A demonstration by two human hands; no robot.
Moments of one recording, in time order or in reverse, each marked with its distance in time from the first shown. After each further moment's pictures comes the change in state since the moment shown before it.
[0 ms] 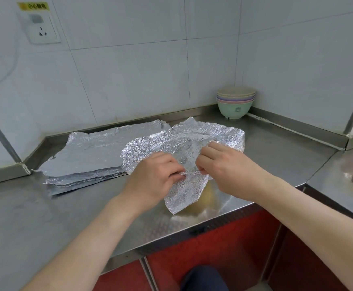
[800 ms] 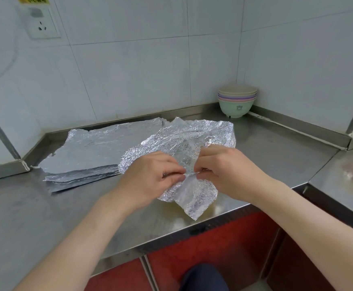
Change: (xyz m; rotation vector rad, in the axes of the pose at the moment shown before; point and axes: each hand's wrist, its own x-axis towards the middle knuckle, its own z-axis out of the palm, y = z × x) left_hand -0.002 0.001 -0.019 -0.149 -0.091 -0.043; right_hand 0.005 -0.012 -0.004 0.285 0.062 0.156
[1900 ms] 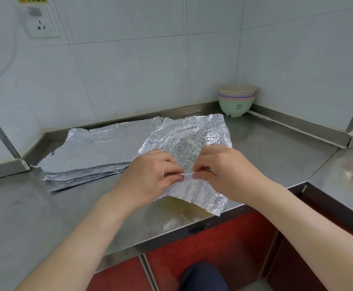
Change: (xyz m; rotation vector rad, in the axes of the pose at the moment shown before) left_hand 0.002 0.003 0.003 0.071 -0.002 0.019; right_hand -0.004 -0.004 0.000 0.071 0.057 0.042
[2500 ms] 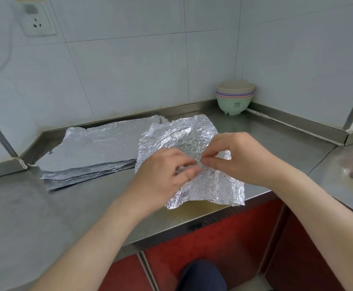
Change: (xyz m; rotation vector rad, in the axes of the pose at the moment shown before) left_hand 0.009 0.035 0.004 -0.148 0.004 -0.169; right_hand 0.000 0.012 -0.034 0.213 -0.052 0.146
